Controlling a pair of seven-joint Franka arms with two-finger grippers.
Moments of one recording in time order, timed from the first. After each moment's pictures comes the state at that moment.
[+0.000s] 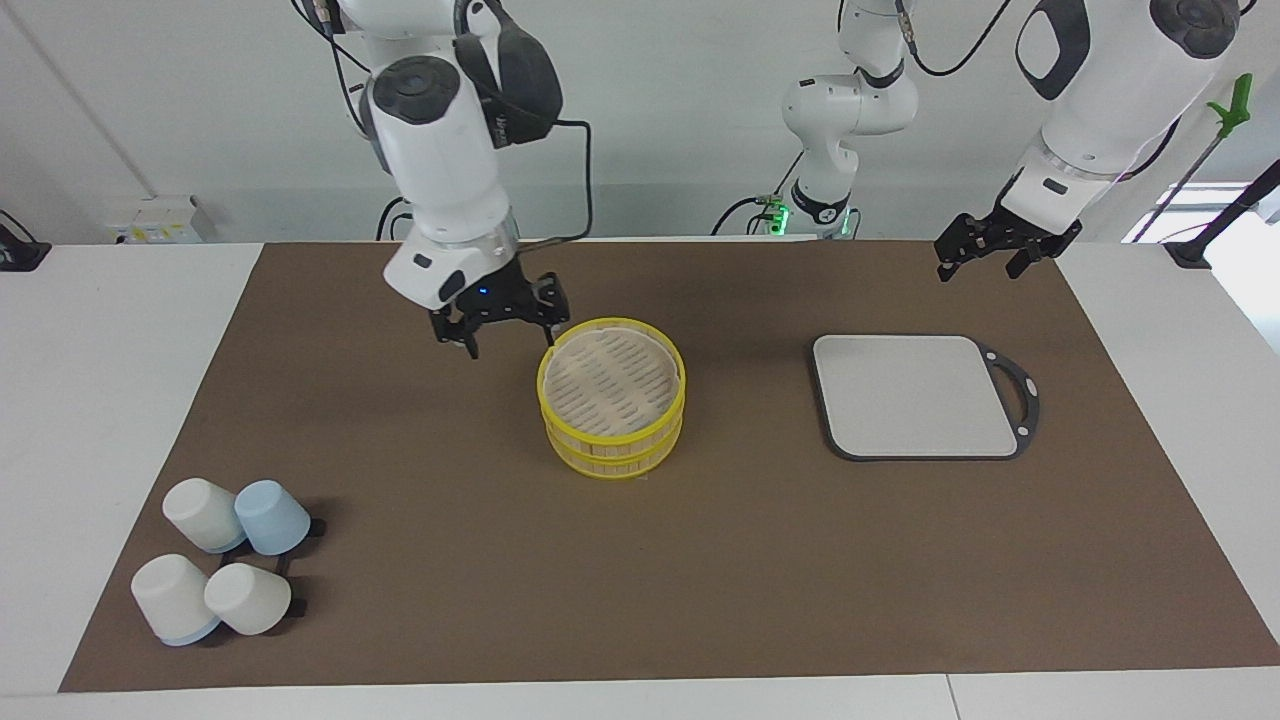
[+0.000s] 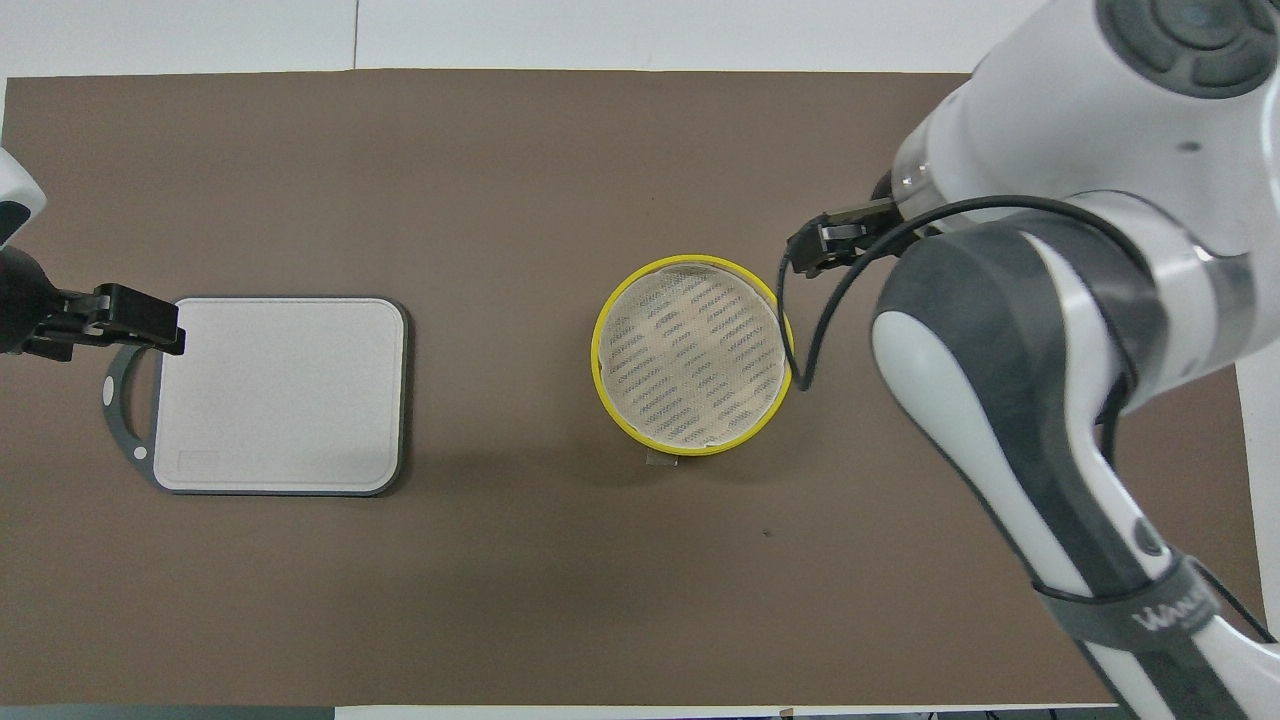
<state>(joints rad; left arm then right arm) -0.05 -0.01 -0.01 -1.63 -0.01 1.53 -0.03 0.23 0.23 0.06 -1.41 0.05 1.66 0.12</state>
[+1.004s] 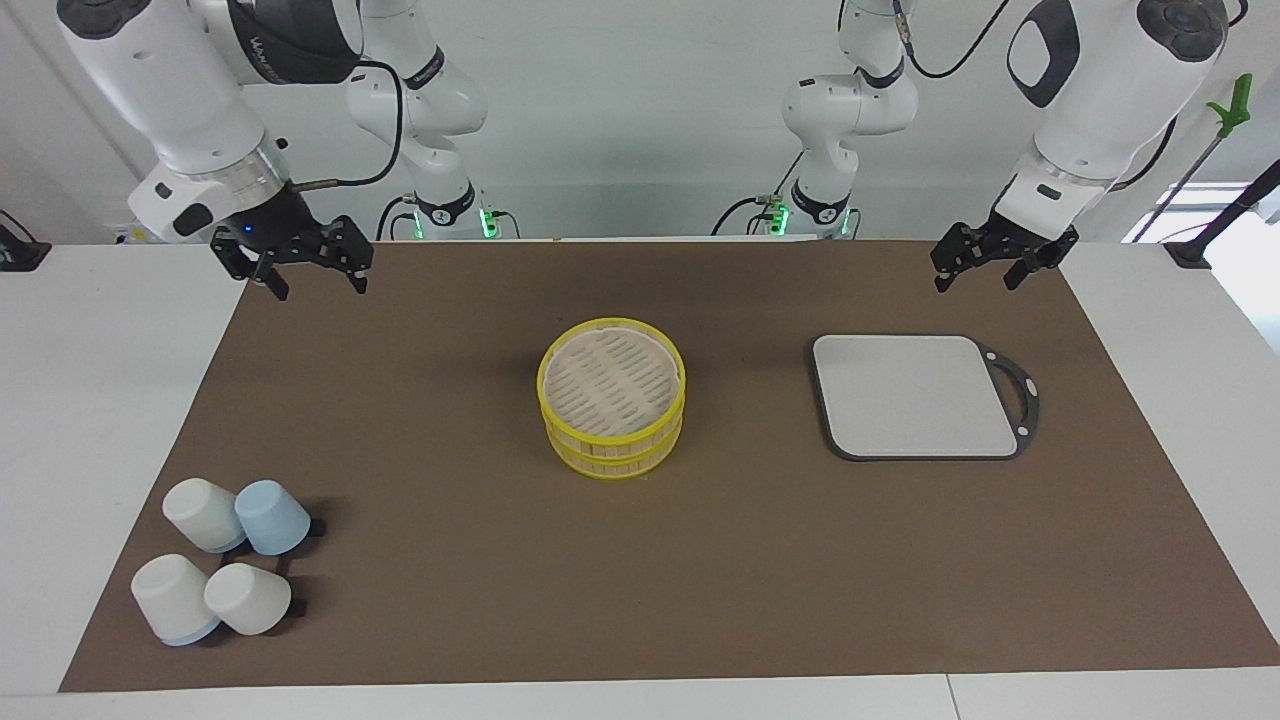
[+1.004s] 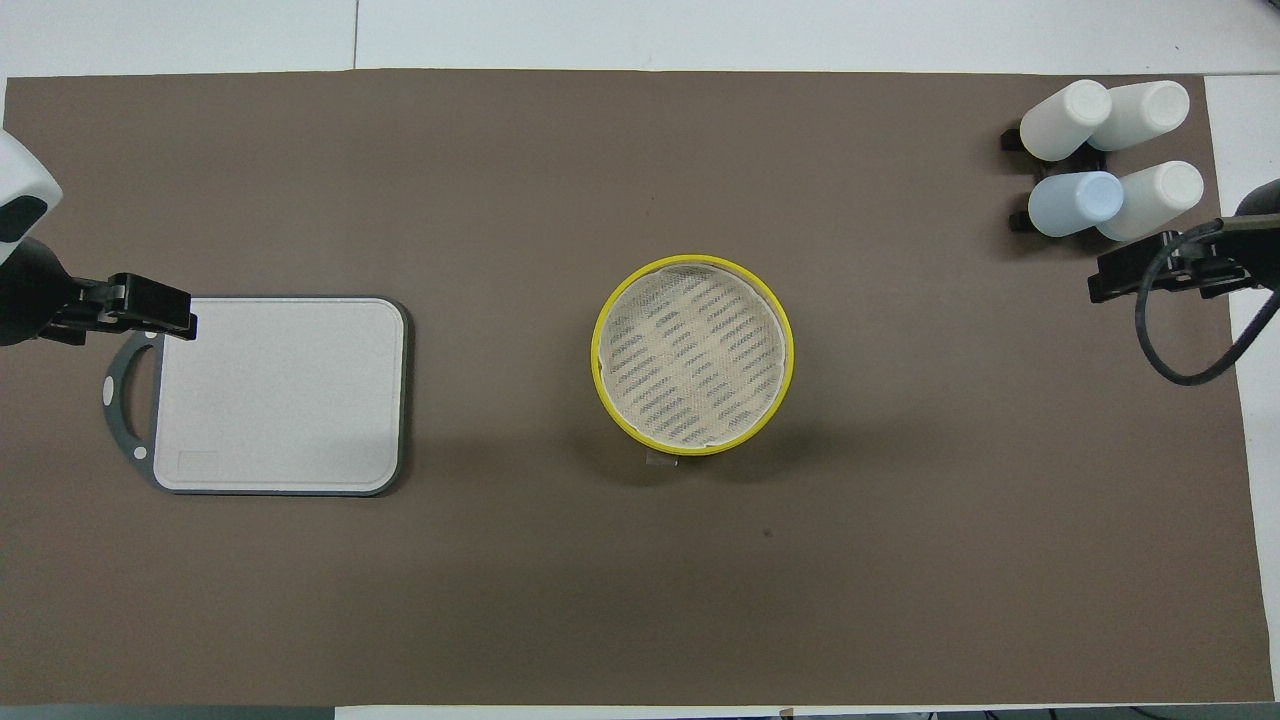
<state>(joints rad) -0.05 -0.01 -0.02 -1.66 -0.01 1.60 -0.02 -0.08 0.05 0.06 -1.54 0.04 1.56 -0.04</state>
